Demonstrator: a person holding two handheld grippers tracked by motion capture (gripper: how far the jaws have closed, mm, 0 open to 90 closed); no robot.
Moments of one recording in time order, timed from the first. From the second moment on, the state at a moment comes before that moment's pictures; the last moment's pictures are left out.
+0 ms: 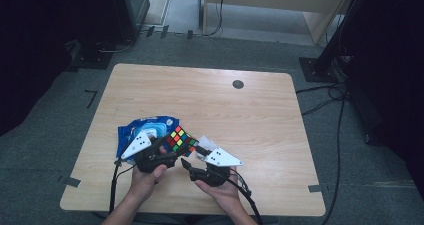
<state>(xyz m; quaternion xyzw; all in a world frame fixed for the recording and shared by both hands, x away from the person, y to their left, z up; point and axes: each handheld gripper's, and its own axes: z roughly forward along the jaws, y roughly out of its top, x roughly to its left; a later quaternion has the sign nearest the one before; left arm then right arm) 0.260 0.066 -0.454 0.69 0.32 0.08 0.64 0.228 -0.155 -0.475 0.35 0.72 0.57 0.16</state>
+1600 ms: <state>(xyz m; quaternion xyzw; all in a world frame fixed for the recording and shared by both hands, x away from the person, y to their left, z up) 0.238 0.050 -0.454 0.74 0.19 0.14 0.63 0.228 -0.199 -0.442 0.34 0.68 0.62 0.20</state>
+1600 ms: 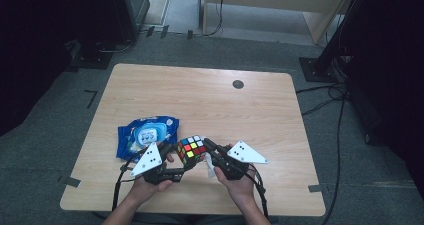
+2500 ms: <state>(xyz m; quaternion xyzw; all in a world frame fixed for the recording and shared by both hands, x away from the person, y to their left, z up) 0.259 0.066 -0.470 0.76 0.27 0.16 0.58 0.277 -0.178 -0.518 0.44 0.79 0.39 0.19</state>
